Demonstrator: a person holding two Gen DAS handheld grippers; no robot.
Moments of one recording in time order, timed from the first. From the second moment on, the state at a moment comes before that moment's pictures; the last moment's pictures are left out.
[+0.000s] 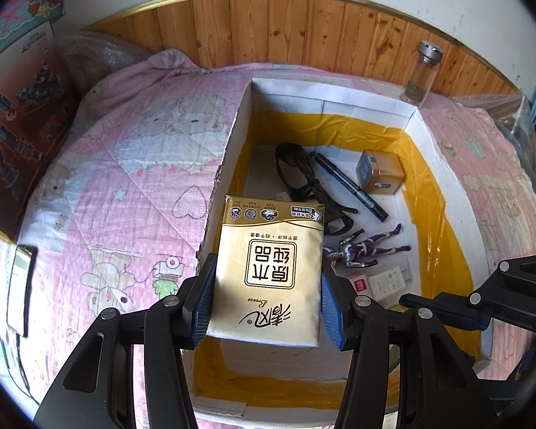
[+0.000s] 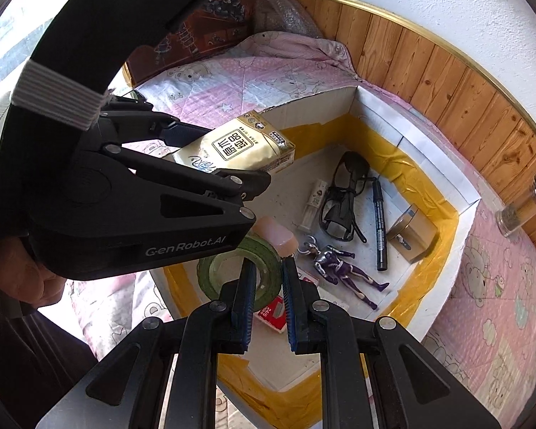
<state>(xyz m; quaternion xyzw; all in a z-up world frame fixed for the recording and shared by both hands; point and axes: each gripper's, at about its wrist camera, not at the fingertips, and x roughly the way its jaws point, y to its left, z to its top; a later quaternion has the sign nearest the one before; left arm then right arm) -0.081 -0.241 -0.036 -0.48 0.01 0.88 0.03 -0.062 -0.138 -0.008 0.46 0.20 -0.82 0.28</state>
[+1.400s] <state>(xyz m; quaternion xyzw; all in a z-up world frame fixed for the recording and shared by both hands) -0.088 -0.252 -0.035 -0.49 -0.02 0.87 0.04 -0.084 -0.149 -0.031 0.54 0.10 -0.79 0.29</state>
